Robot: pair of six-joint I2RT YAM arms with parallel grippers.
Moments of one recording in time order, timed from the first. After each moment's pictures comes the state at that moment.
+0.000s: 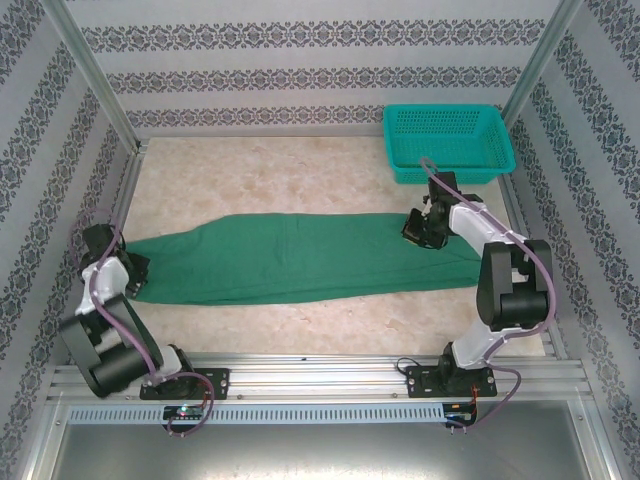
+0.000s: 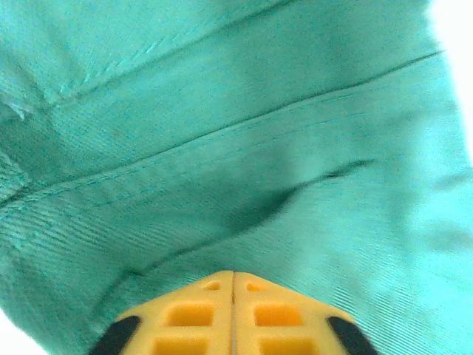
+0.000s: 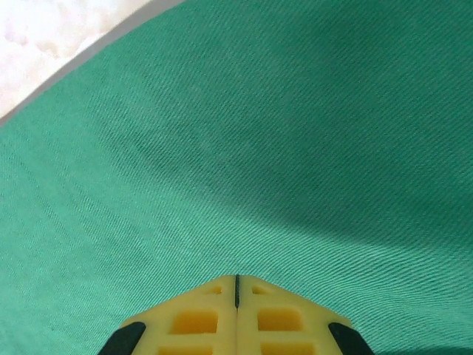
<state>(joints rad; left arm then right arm) 0.60 1.25 0.73 -0.58 0.03 -0.71 0.05 1.67 1.08 -0.67 -0.28 0.52</state>
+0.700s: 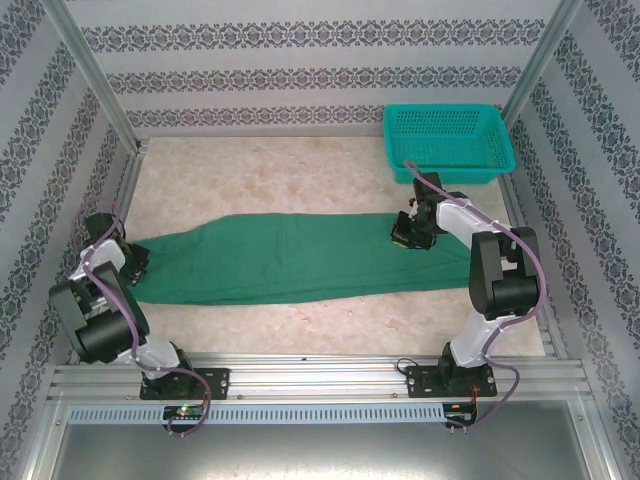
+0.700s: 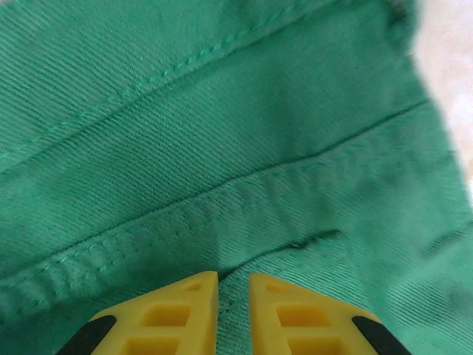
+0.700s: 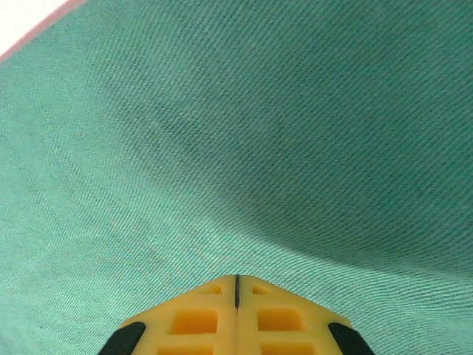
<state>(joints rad) 0.59 1.57 0.85 -0.52 0.03 -0.69 0.10 1.76 1.12 -0.67 -0.29 0.52</state>
